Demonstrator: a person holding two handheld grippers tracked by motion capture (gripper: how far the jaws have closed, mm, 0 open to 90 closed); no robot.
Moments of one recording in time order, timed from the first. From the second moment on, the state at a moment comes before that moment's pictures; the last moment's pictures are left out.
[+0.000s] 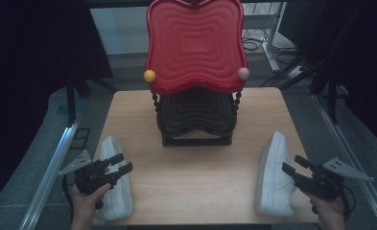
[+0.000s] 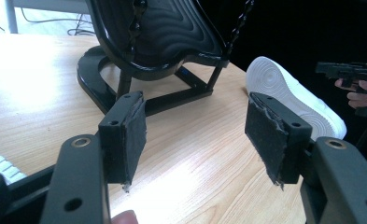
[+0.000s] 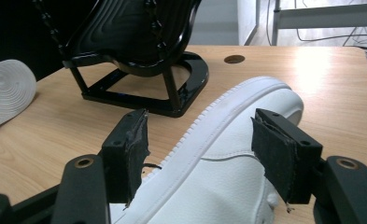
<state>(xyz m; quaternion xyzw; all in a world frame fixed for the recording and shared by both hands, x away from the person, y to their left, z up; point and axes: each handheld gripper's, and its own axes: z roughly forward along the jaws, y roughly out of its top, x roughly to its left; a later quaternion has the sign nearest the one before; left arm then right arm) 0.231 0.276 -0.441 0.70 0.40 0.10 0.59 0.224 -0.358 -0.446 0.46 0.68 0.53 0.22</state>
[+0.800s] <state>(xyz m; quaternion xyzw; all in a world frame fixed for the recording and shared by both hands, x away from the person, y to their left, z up) 0.228 0.277 -0.440 0.72 0.40 0.12 0.56 0.230 -0.346 -0.456 0.45 0.70 0.51 0.21</state>
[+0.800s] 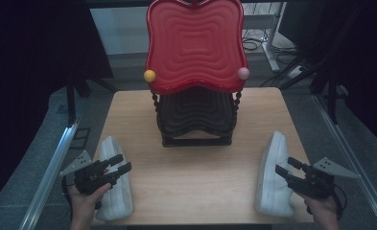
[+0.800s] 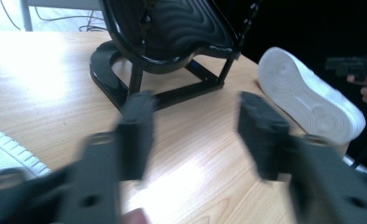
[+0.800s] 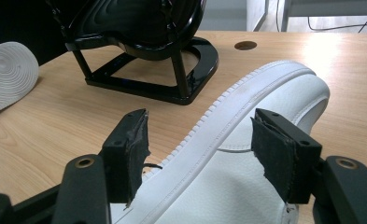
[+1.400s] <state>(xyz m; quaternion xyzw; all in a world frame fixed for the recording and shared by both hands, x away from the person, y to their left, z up) 0.201 0.323 -0.441 0.73 0.42 0.16 0.51 0.230 -0.336 -0.459 0.45 0.70 0.51 0.20</state>
